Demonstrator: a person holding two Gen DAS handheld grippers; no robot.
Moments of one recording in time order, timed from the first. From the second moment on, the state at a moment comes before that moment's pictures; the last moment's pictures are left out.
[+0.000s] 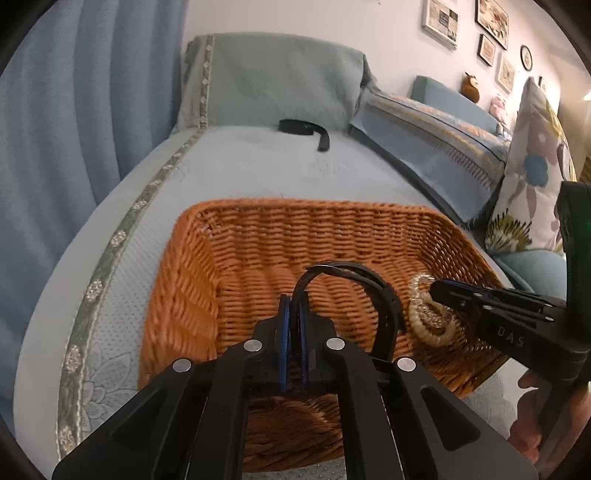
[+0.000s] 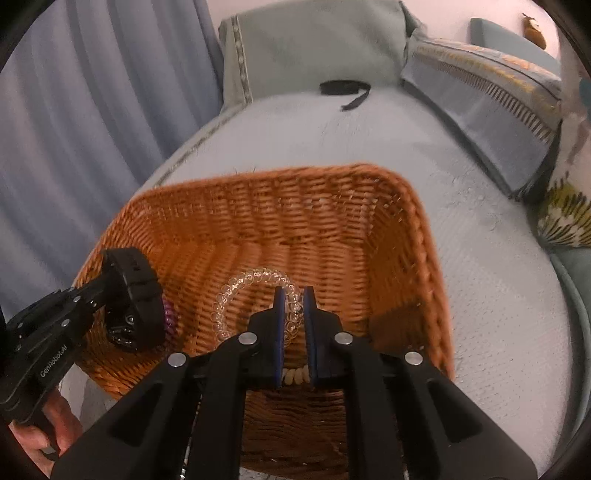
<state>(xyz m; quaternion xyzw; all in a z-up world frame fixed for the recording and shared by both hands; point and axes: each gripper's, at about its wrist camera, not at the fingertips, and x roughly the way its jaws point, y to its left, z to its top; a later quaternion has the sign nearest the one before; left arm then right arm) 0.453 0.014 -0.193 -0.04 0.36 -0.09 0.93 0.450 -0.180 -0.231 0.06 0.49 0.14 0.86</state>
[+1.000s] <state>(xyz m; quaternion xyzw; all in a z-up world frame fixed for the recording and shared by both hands) 0.231 0.034 -0.111 -0.07 0.31 -0.15 0.94 0.257 -0.227 -0.141 0.07 0.41 0.16 0.90</state>
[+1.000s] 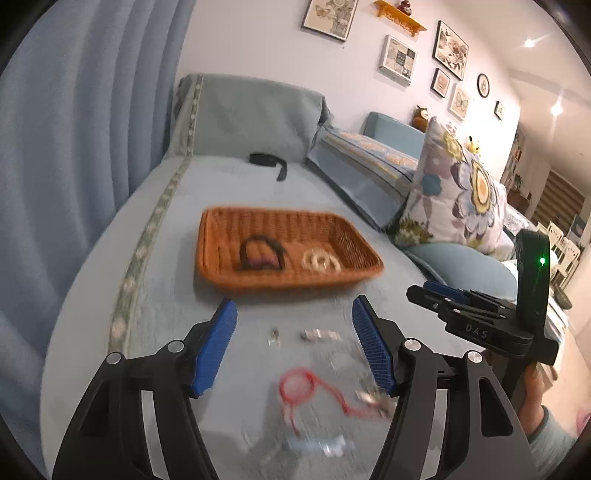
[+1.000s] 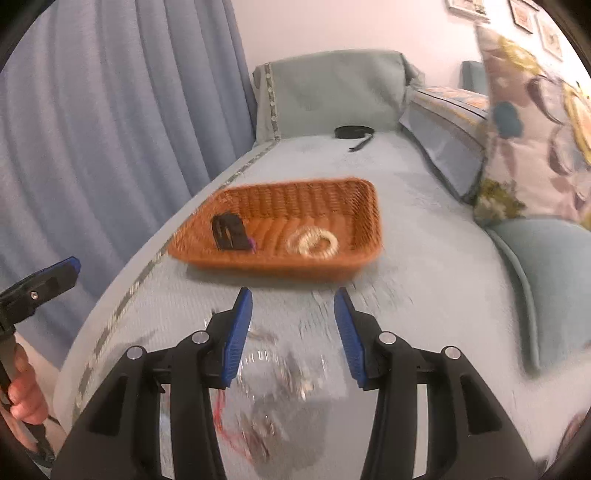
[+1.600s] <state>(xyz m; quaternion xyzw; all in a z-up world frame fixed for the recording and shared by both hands) 0.191 0.015 -0.233 -0.14 0.44 -0.13 0.88 0.170 -0.220 -0.220 0.08 0.45 0.18 0.87</state>
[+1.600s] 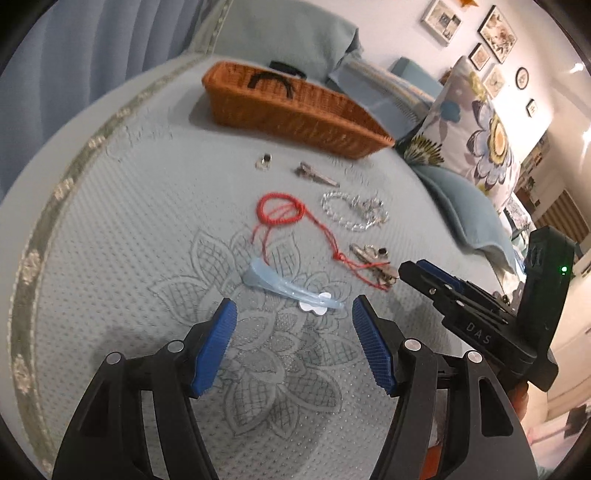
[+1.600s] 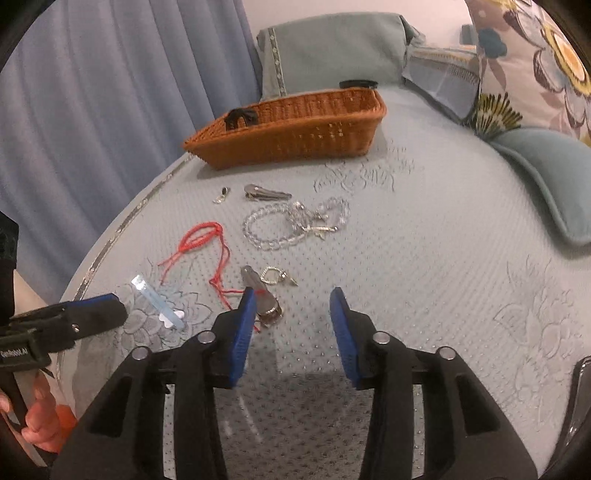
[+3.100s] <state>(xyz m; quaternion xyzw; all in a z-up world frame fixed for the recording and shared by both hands) 0.185 -0.016 -0.245 0.03 0.43 -0.11 0.89 0.133 -0.255 -0.225 0.03 0.48 0.11 0.87</state>
